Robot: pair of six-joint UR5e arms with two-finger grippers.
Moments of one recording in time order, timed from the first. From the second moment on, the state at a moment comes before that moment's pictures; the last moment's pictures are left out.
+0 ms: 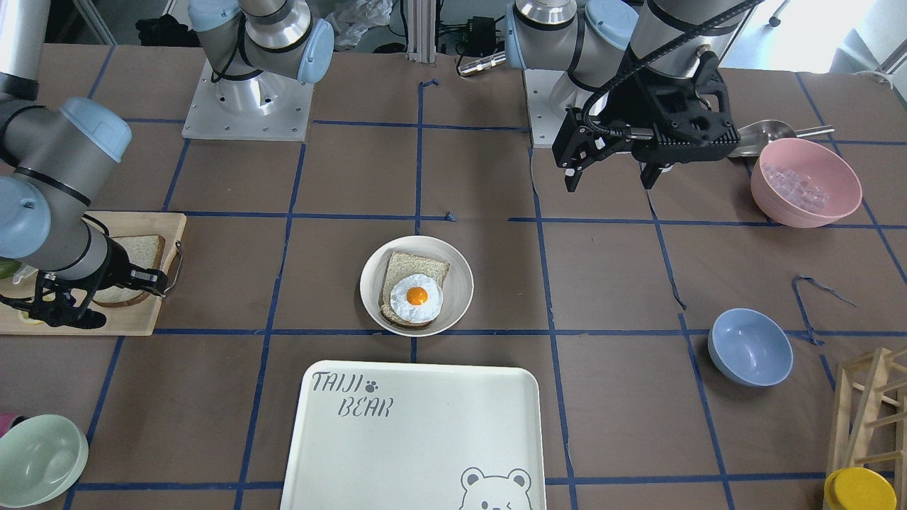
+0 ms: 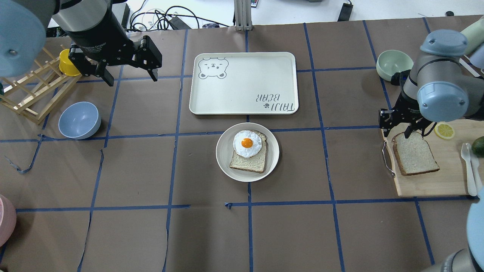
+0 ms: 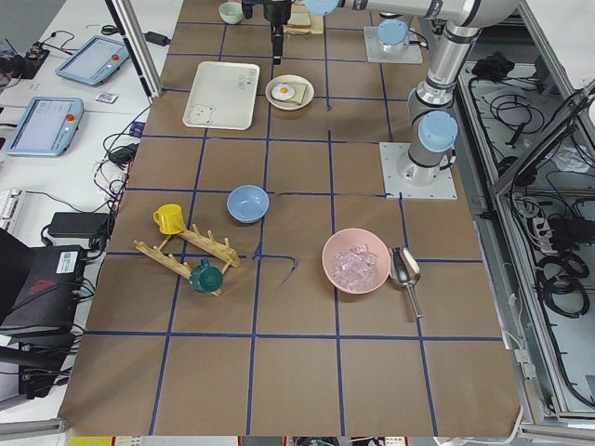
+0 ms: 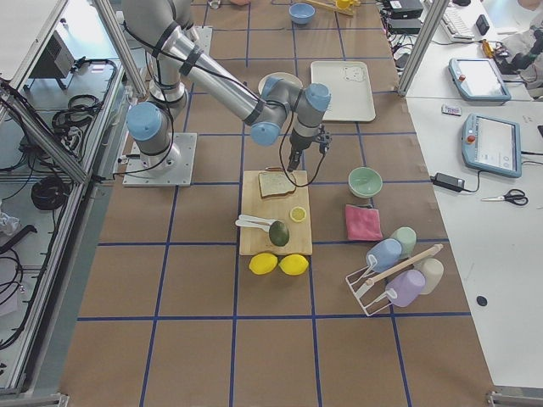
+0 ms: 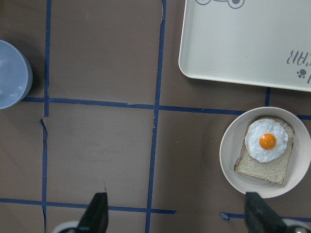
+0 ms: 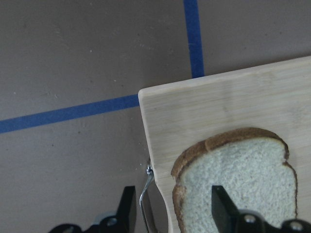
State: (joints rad) left arm -1.61 -1.59 -1.49 -1.58 1.57 -0.12; right arm 1.23 -1.26 1.90 -2.04 -1.71 -0.15
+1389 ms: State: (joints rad) left arm -1.61 -1.59 -1.49 -1.58 1.57 -0.12; right arm 1.22 -1.20 1.90 -2.10 -1.72 -0.15
